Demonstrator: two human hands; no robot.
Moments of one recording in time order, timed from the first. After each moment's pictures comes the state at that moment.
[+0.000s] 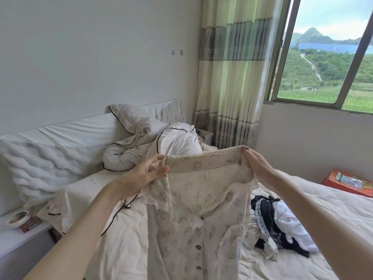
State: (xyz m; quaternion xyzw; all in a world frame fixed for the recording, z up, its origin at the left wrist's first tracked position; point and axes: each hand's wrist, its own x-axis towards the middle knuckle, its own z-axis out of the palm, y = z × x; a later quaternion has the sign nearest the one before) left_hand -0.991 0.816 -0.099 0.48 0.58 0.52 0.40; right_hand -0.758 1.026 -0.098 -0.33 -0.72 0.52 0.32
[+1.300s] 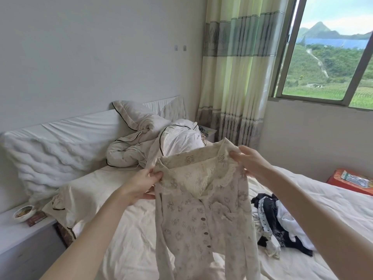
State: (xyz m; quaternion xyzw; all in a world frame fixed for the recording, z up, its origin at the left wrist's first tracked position) left_hand -0.993 0.823 -0.132 0.30 0.72 0.51 0.37; right_hand -0.776 1.016 -0.093 -0.36 -0.74 0.51 0.26
